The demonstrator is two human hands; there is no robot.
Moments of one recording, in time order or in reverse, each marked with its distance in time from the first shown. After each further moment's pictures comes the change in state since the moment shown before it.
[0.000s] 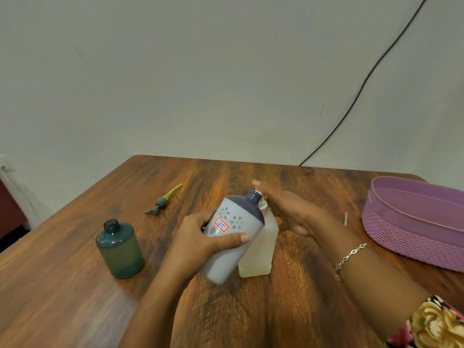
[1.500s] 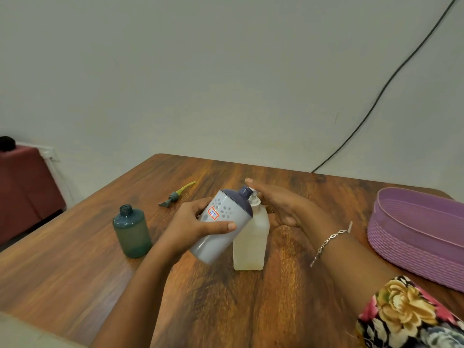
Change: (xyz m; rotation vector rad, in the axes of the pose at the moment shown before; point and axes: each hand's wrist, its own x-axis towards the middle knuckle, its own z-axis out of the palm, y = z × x) left_hand -0.001 0.010 0.003 0.090 0.070 -0.055; right_hand 0.005 -0.007 -0.007 -0.023 -0.089 0.008
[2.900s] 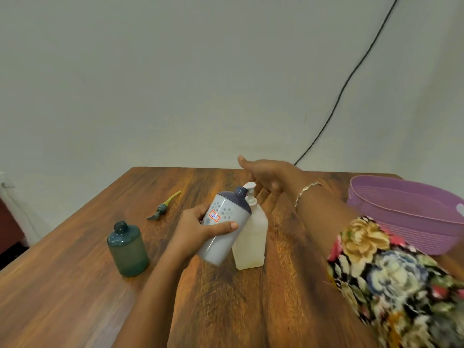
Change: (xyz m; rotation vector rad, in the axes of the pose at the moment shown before) left_hand 0.007 -0.009 -0.004 -0.067 -0.061 0.055; right_hand -0.023 -0.068 0.016 -0.264 0.156 0.156
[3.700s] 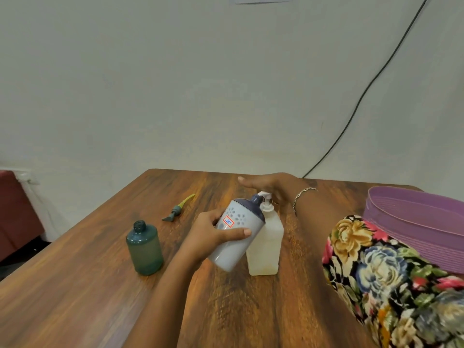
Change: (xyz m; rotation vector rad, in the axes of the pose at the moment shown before) left_hand -0.005 -0.005 -0.009 0.011 -0.048 0.003; right_hand 0.024 -0.001 0.020 0.003 -0.006 0.033
